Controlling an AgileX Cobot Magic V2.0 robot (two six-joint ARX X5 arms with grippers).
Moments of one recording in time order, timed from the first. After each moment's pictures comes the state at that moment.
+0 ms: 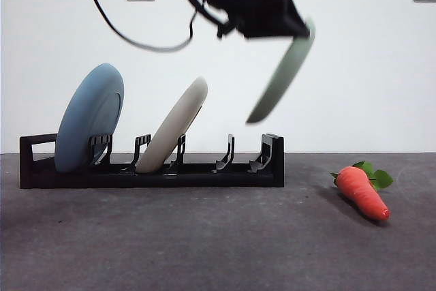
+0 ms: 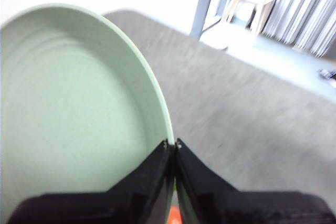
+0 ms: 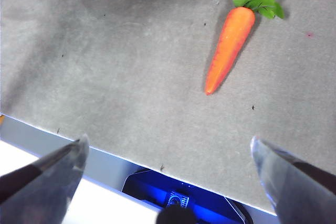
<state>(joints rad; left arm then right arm) -0.71 1.82 1.45 0.11 0.30 -0.10 0.07 0.74 1.06 -1.21 -0.42 -0.04</state>
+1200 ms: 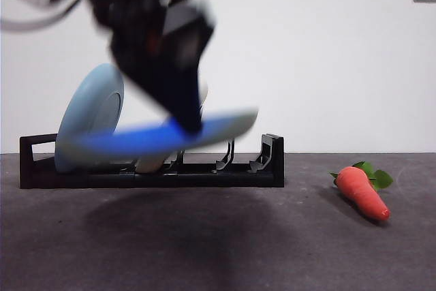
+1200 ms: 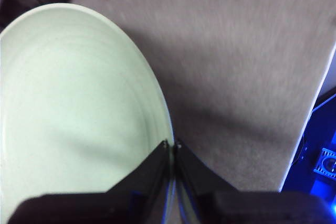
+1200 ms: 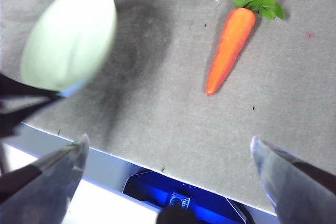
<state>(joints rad) -1.14 1.38 0.90 -0.49 -0.39 0.18 0.07 0.74 1.06 -1.21 -0.42 -0.03</state>
